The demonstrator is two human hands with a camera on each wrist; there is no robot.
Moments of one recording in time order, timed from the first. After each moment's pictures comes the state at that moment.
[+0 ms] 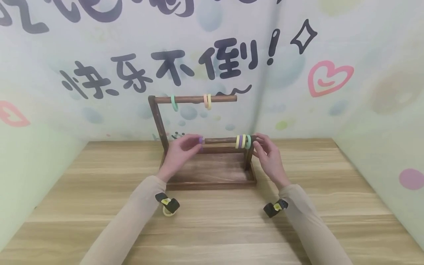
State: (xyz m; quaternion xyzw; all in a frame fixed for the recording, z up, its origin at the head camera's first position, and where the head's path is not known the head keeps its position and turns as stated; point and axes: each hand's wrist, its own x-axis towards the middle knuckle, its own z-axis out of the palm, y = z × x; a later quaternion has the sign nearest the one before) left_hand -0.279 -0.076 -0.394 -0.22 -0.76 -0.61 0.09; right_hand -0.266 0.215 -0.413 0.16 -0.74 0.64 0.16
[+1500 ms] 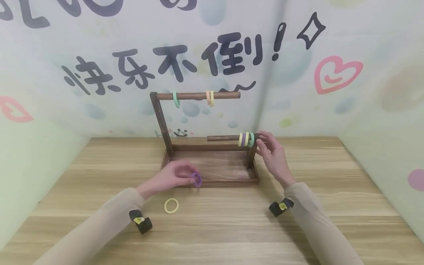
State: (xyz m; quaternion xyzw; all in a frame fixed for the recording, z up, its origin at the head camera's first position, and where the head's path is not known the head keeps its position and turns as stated) left_hand -0.234 -0.117 -0.412 -0.29 -0.74 -0.58 -0.17; right_hand -0.267 0.216 -0.411 0.17 -0.72 0.65 0.15
